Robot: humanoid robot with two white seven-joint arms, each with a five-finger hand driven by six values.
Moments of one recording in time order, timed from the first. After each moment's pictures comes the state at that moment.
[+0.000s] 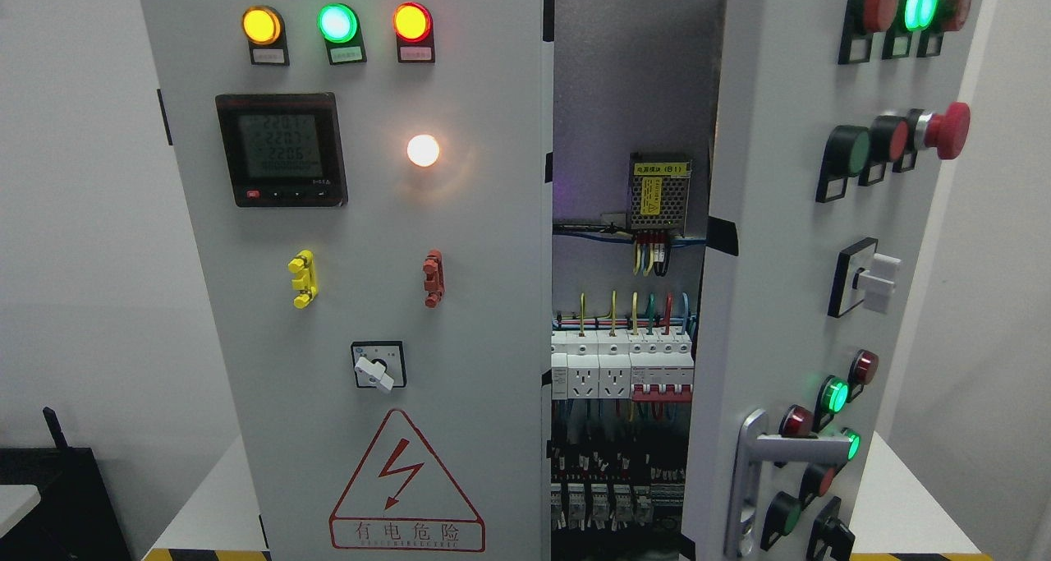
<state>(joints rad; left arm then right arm) 0.07 -0.04 0.00 -0.07 0.15 -0.07 -0.18 0.10 0.12 0.21 -0.04 -0.21 -0.08 0.03</state>
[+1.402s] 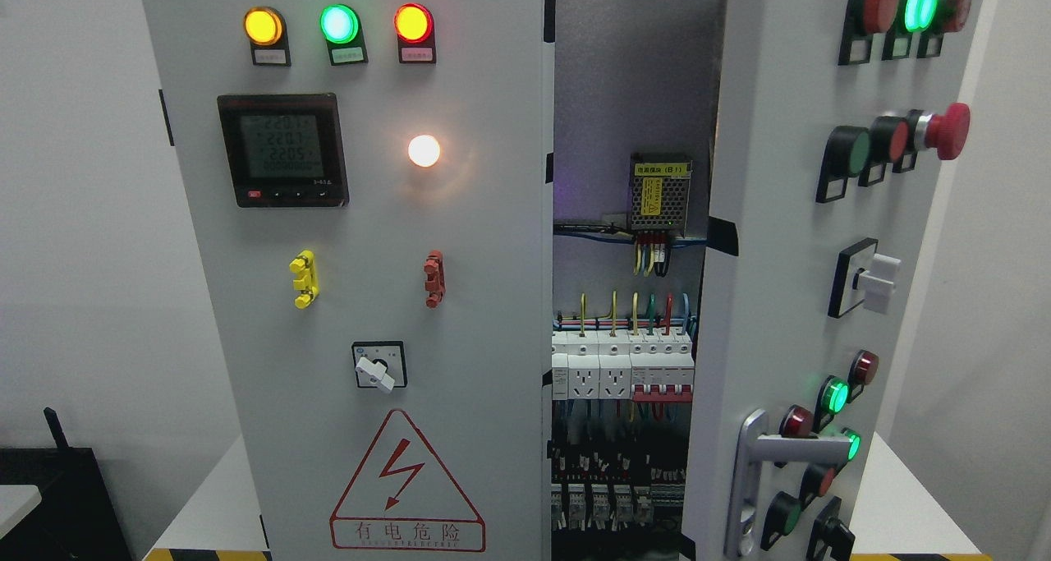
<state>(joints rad) 0.65 0.17 0.00 -0.68 0.43 -0.57 -0.26 0.10 0.12 0.21 -0.04 -0.21 -0.08 0.03</state>
